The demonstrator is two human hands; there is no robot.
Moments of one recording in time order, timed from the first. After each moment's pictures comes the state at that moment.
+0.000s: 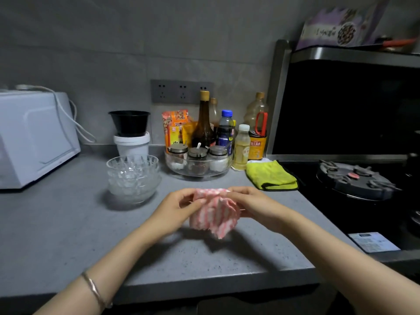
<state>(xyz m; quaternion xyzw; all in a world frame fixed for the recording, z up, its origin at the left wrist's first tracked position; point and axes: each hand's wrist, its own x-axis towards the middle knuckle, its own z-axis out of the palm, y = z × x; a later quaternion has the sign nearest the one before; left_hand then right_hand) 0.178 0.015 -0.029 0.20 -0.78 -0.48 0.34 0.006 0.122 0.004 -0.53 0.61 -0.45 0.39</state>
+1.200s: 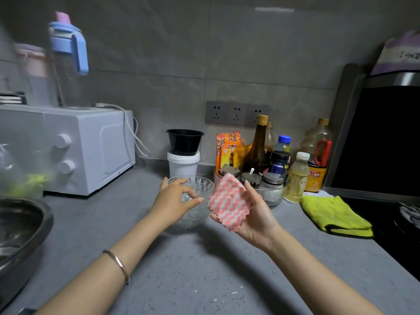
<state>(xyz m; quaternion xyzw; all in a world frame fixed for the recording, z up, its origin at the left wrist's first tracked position) 0.258 -0.115 -0.005 0.42 -0.83 -0.12 0.36 0.089 0.007 0.017 -0.26 0.32 -0.63 0.66</state>
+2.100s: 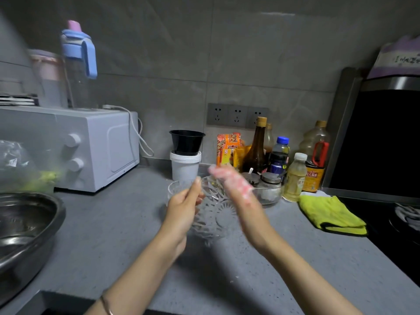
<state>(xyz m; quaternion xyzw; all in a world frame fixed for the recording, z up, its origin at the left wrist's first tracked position) 0.244 0.000 0.028 0.37 -0.52 -0.54 0.55 0.126 0.056 0.039 -0.64 0.51 -0.55 0.18</state>
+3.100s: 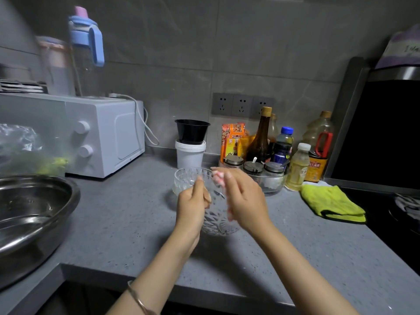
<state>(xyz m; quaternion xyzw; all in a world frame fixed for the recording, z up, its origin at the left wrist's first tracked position) 0.236 0.008 0.003 0.38 -0.50 -0.50 0.60 0.132 0.043 0.020 -0.67 0.55 -0.49 -0.04</state>
